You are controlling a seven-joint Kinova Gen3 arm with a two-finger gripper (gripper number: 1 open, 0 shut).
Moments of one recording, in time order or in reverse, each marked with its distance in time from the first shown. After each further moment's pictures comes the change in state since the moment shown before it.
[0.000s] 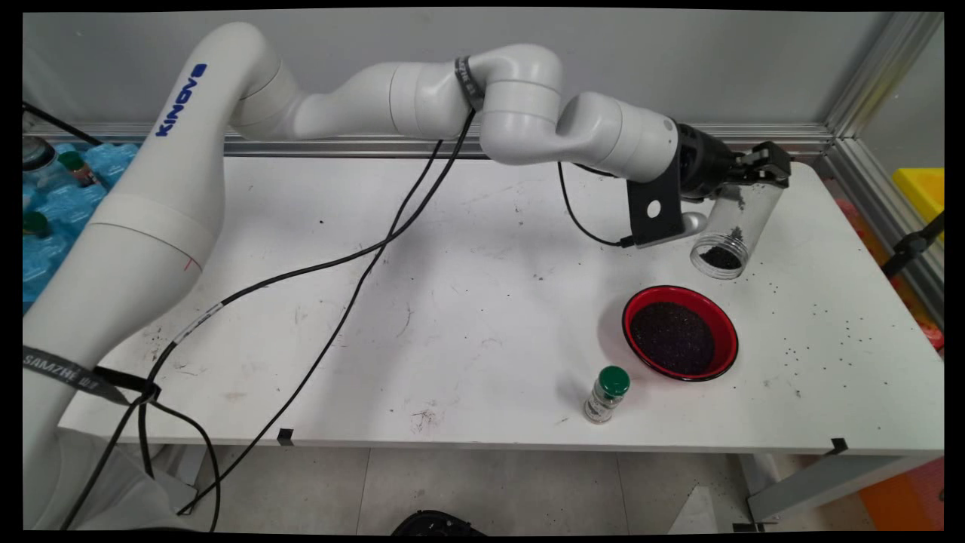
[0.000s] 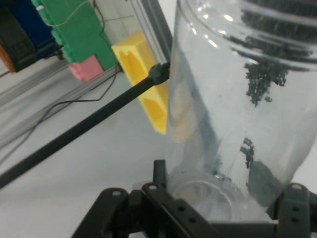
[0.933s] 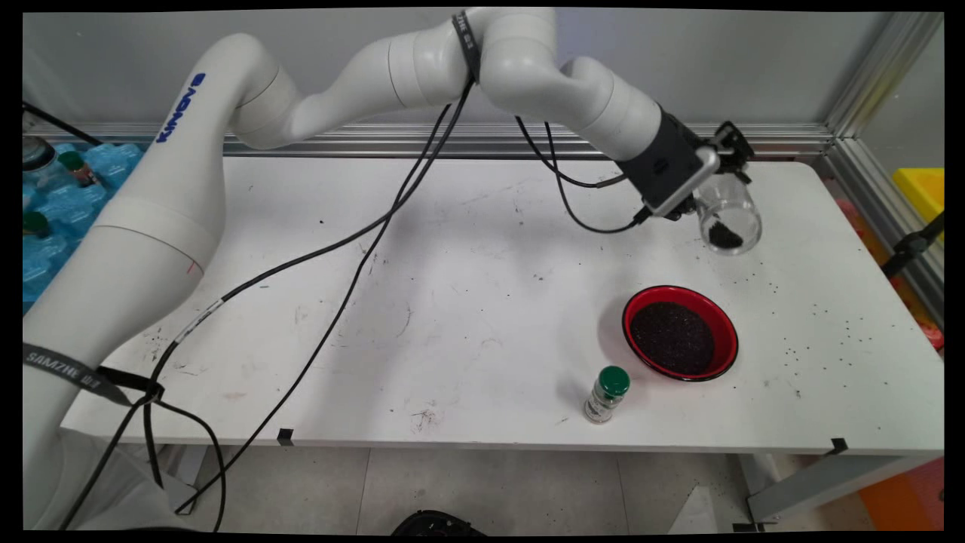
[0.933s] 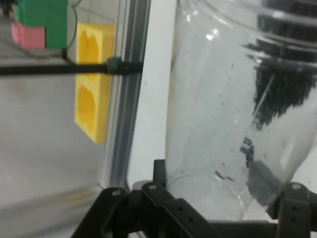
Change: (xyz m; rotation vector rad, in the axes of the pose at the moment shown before) arm -0.038 0.008 -0.007 -0.161 0.083 -0.573
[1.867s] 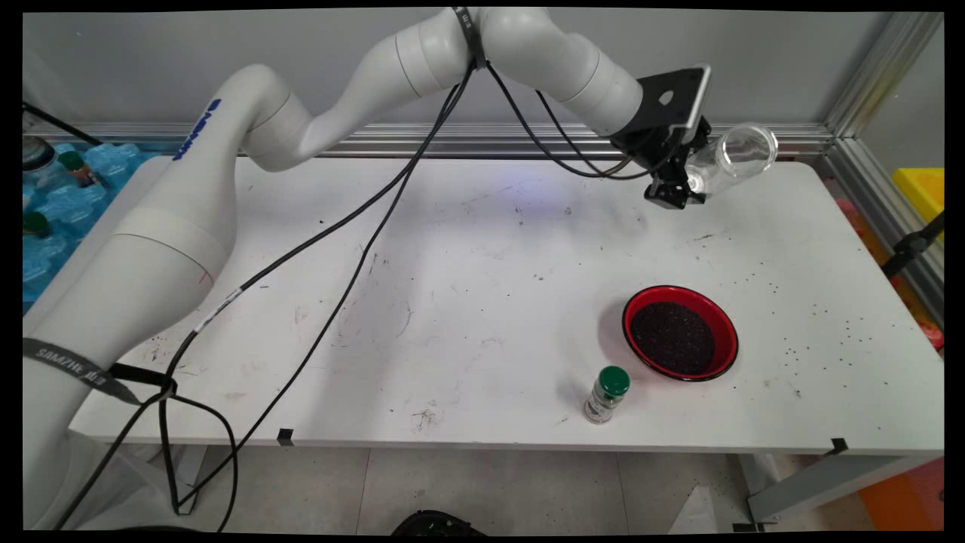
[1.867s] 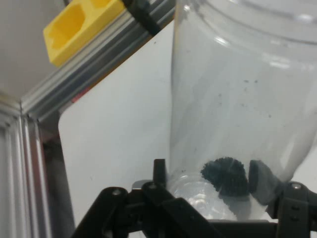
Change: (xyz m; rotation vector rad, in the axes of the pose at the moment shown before) arm -0.060 -0.003 0.013 -0.068 0.035 -0.714
